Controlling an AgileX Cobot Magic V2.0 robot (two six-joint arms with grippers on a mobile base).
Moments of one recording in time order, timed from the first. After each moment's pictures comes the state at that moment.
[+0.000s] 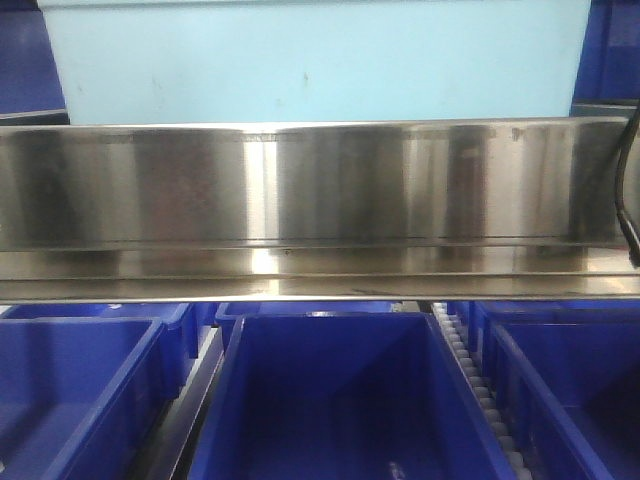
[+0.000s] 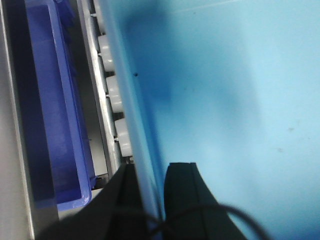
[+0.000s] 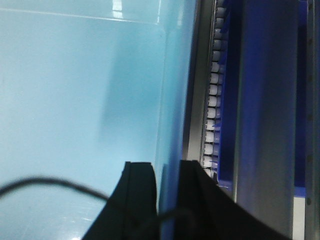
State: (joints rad) left arm -0.45 1.79 -1.78 0.01 1.22 -0.12; right arm 0.38 1.79 -1.75 -0.02 1.22 0.22
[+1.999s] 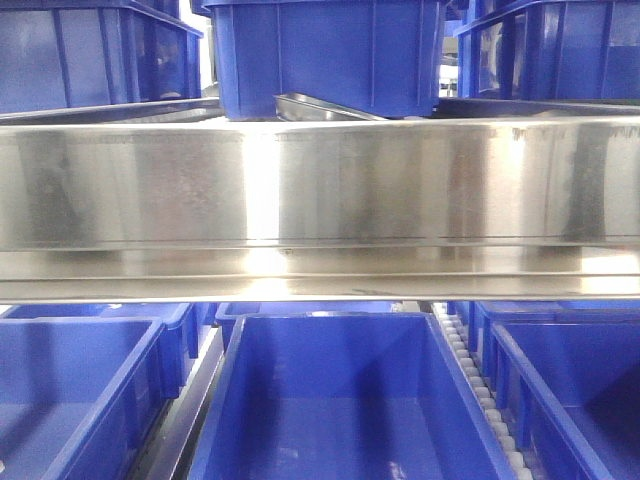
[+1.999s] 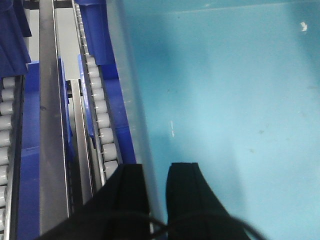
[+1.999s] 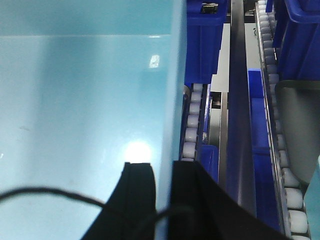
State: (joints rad) left arm -0.45 1.55 -2.08 0.00 1.23 -0.13; right arm 0.39 1.48 -1.93 -0.02 1.08 0.23
